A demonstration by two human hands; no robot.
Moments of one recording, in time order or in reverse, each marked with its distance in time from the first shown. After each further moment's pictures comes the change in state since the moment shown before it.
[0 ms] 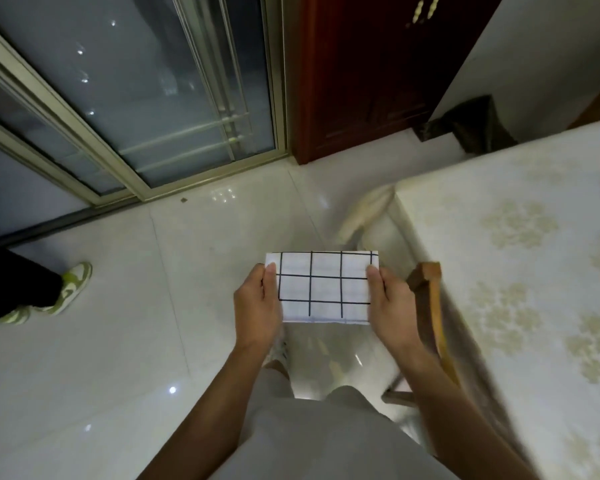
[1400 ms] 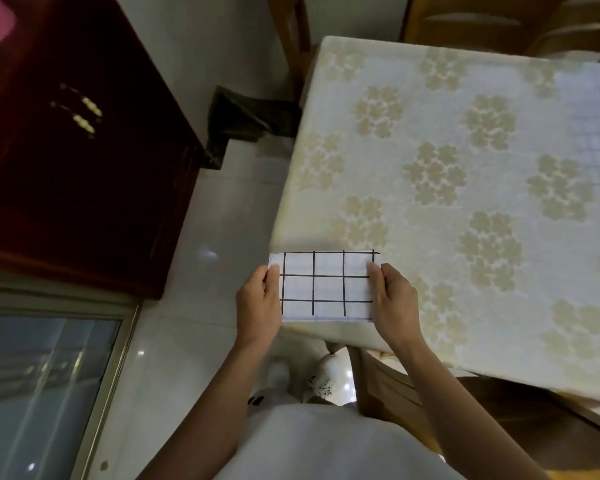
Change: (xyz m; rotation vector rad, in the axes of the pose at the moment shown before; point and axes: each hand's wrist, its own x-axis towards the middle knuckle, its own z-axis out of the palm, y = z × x) left_hand 0.187 0.189 0.313 0.266 -0.946 0.471; right_hand 0.168 0.068 -0.133 0.214 0.763 0.635
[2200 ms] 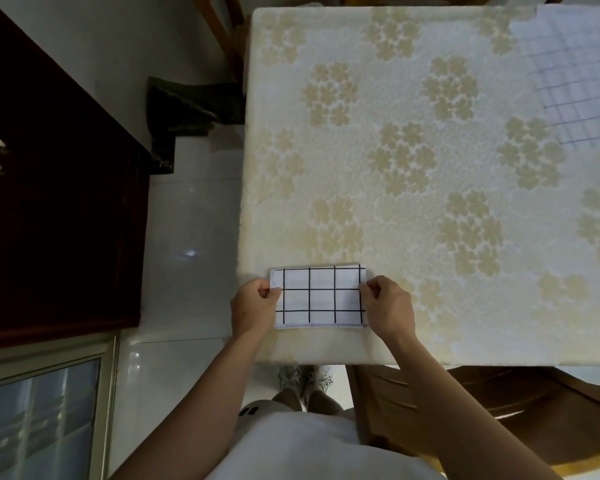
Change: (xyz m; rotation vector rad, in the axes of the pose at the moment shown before) left_hand 0.080 -0.017 0.059 0.271 -0.274 -0.280; right_hand 0.051 0.063 0.013 -0.215 0.009 0.392
